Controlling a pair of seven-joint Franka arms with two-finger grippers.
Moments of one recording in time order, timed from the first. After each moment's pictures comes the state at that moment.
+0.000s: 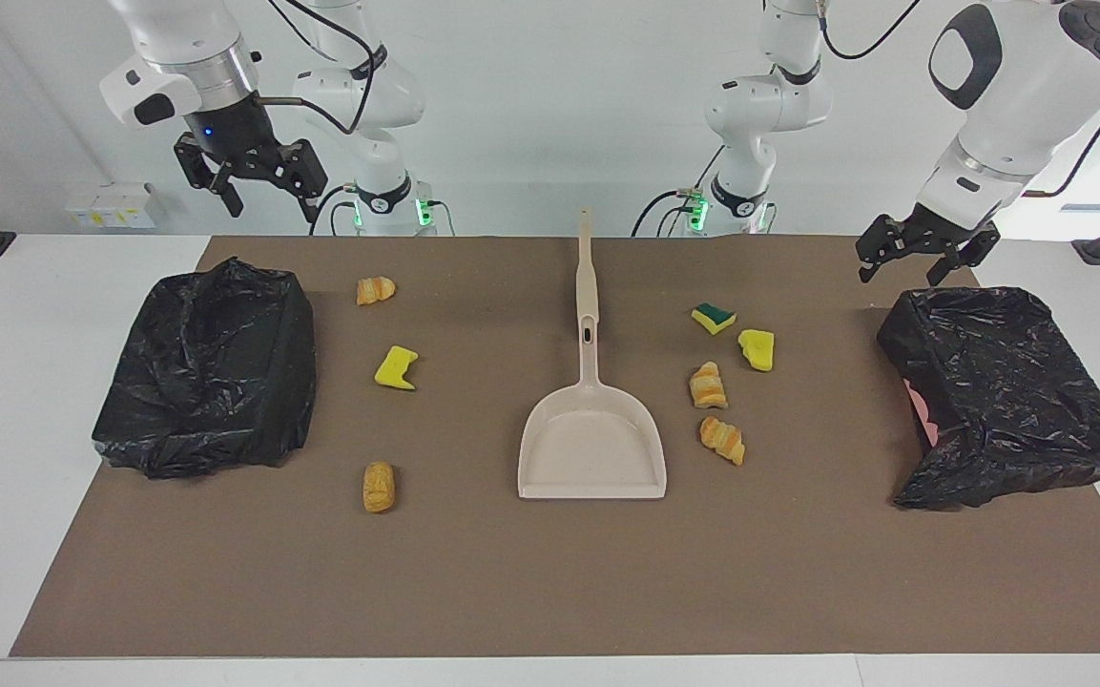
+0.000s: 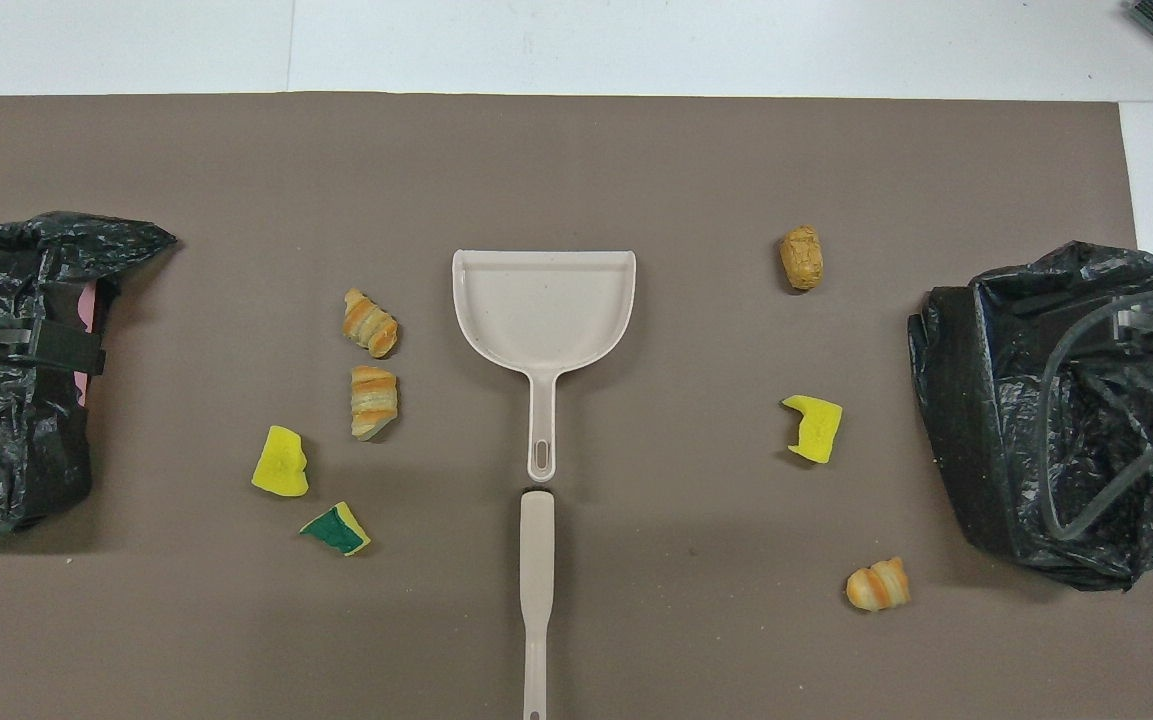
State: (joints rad) left arm 0.08 -0.05 -0.10 -1.73 -0.02 1.65 0.10; right arm -0.01 -0.02 0.06 -1.46 0.00 1.42 0.17
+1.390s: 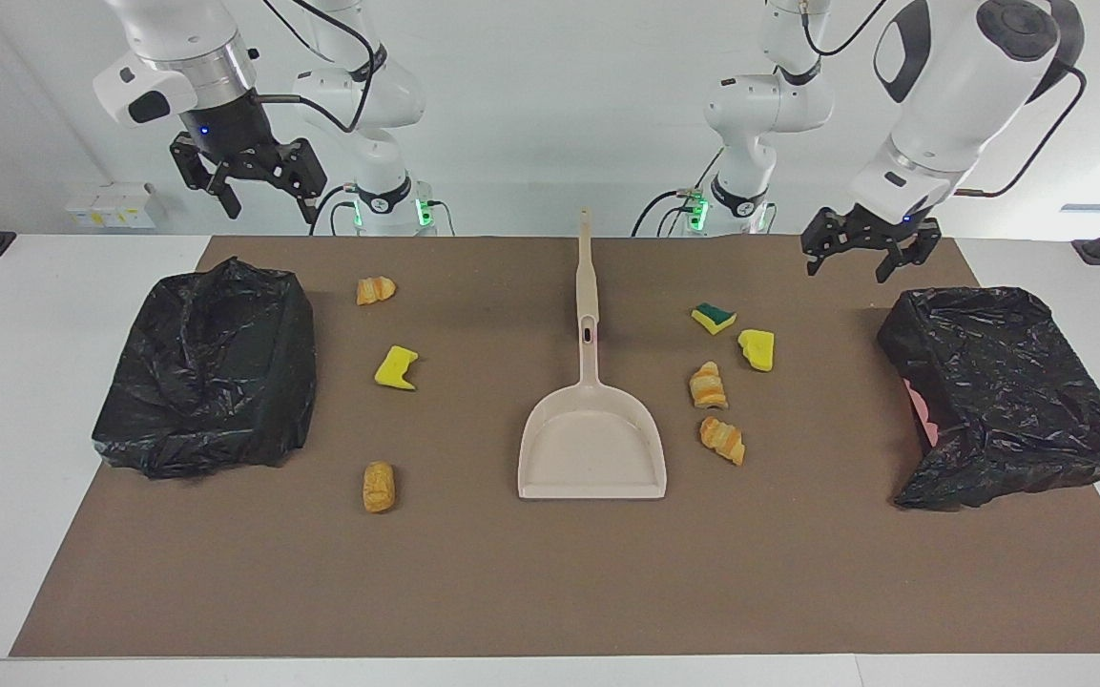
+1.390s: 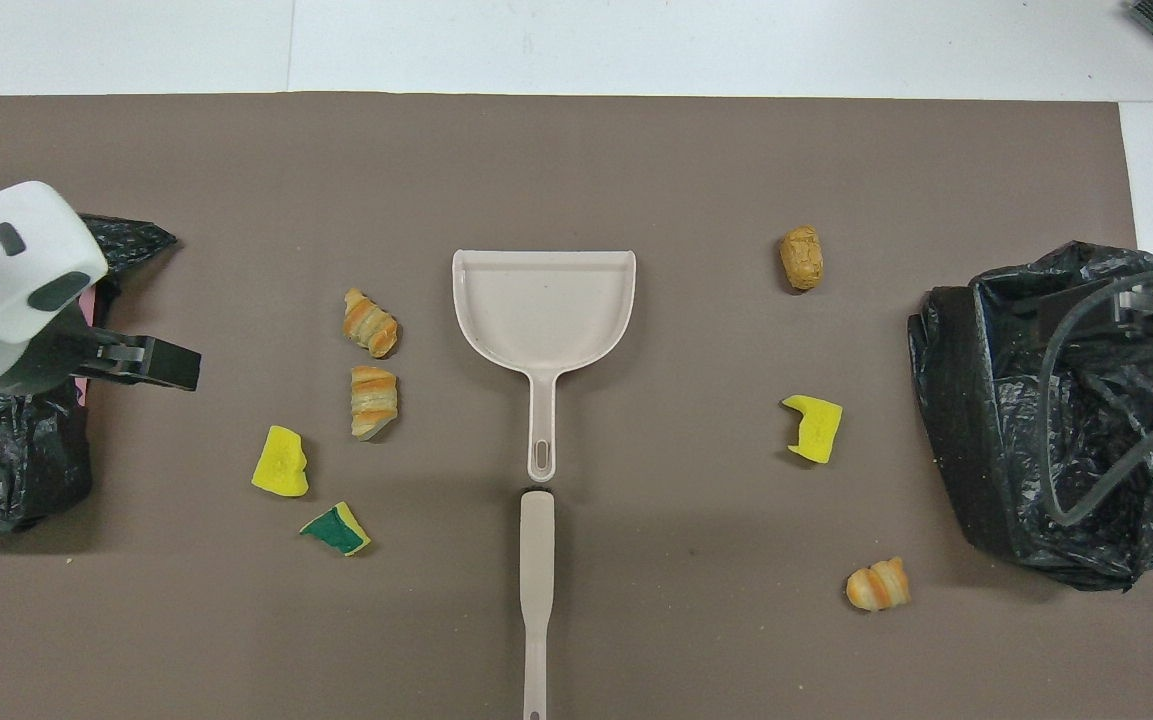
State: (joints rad) left arm -0.08 -0.07 -0.12 -1.74 -0.02 1.64 -0.01; right arm -0.01 0.00 0.07 -1.42 0.00 1.42 0.17
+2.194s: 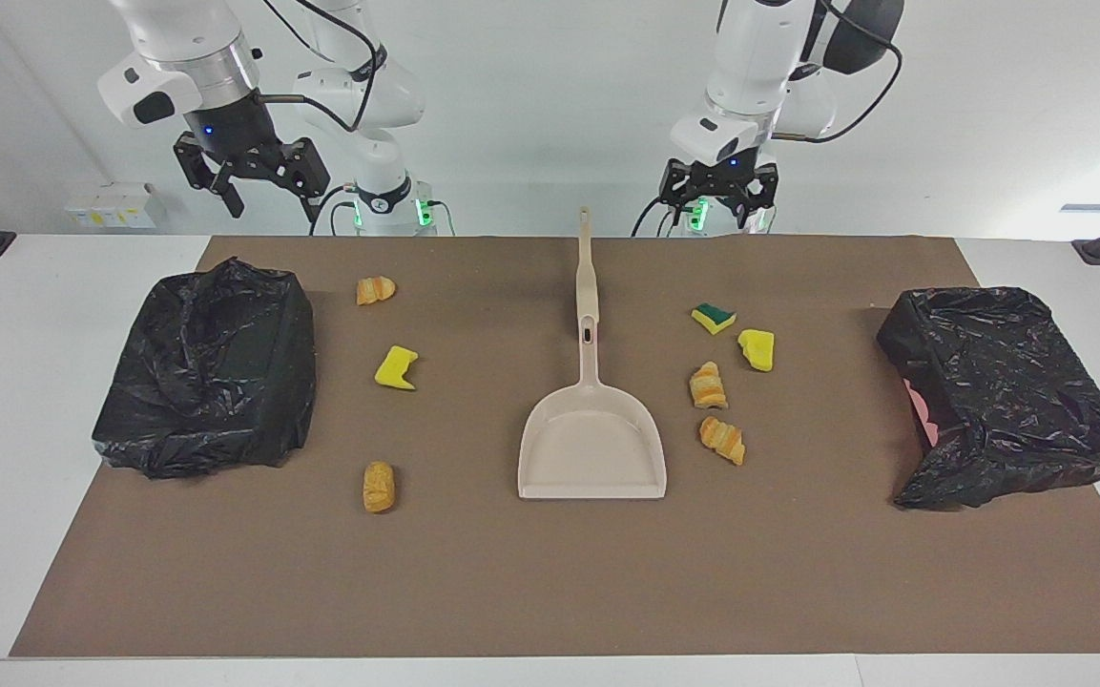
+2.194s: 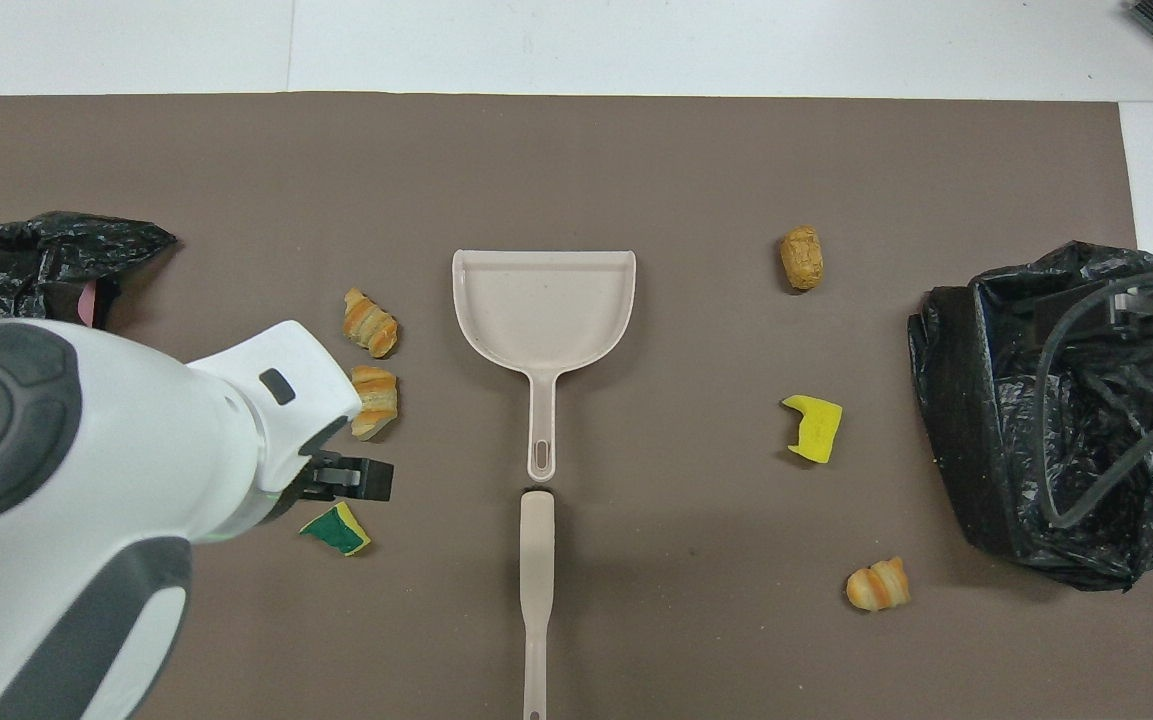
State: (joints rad) left arm -0.45 -0.22 -0.13 -1.91 -0.02 1.64 -0.41; right arm -0.01 -0.01 0.07 -1.43 0.00 1.41 0.17
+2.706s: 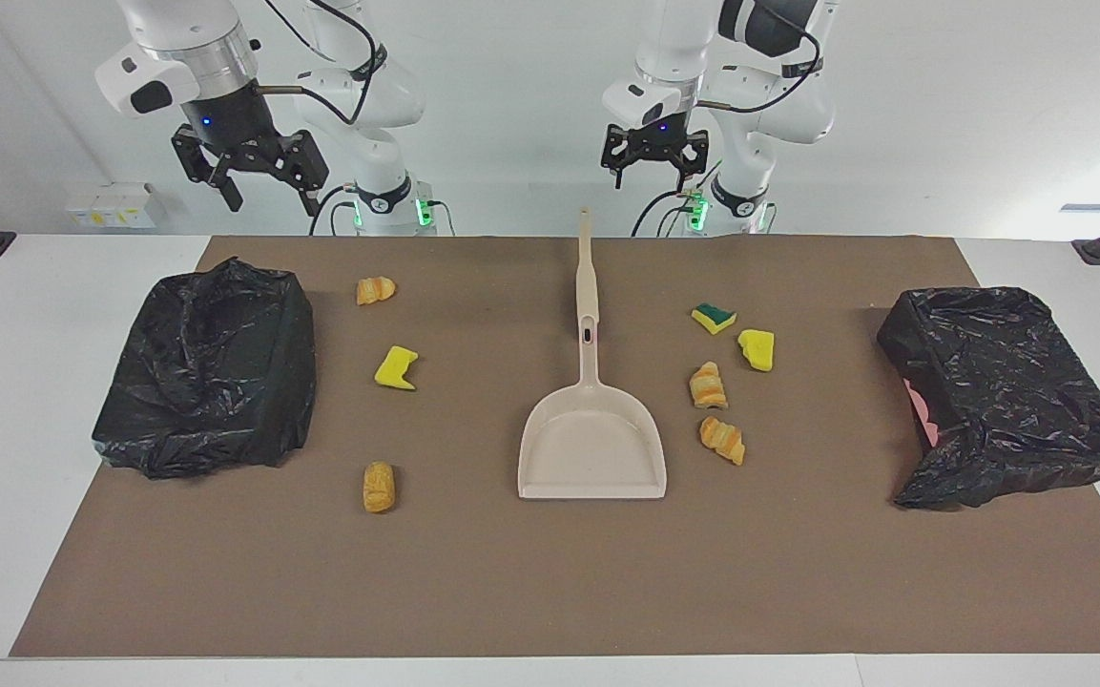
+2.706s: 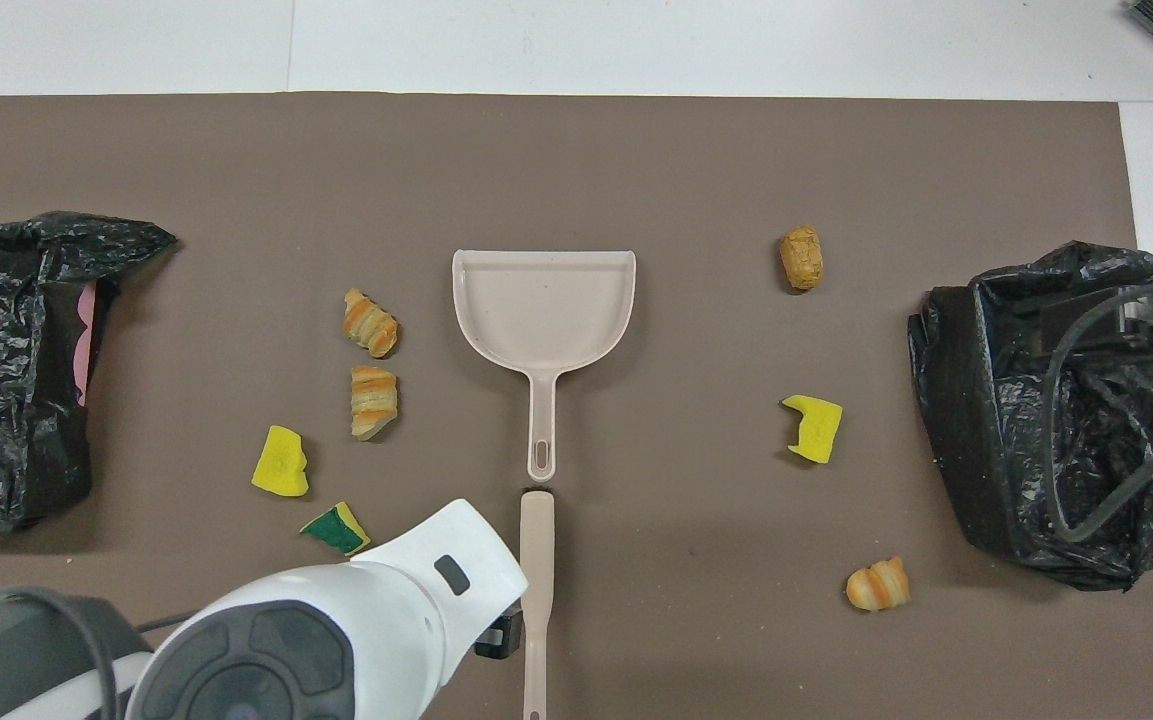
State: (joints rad) left arm -0.62 -0.30 -0.13 -2.02 -0.09 1.64 -0.55; right arm -0.01 -0.02 0.07 -1.43 0.01 1.41 0.17
